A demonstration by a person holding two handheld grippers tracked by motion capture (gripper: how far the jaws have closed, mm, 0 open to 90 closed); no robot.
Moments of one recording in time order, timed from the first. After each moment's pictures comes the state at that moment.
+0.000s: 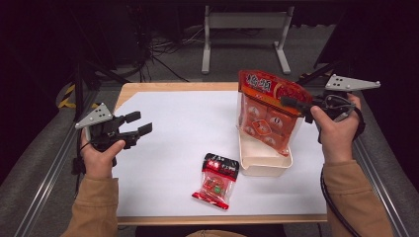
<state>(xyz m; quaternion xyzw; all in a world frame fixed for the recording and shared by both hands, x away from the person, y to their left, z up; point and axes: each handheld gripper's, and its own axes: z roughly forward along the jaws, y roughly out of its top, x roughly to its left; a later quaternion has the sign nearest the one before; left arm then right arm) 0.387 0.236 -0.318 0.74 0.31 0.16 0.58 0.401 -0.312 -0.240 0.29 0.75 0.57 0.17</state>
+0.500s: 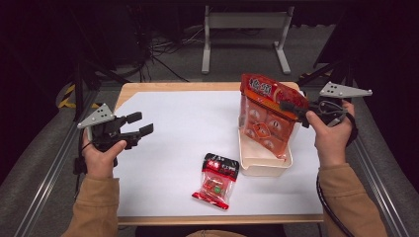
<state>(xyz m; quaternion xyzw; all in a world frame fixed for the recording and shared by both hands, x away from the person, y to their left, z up) 0.389 0.234 -0.320 0.74 0.31 0.15 0.57 0.403 -0.313 -0.263 0.32 0.74 0.56 0.19</state>
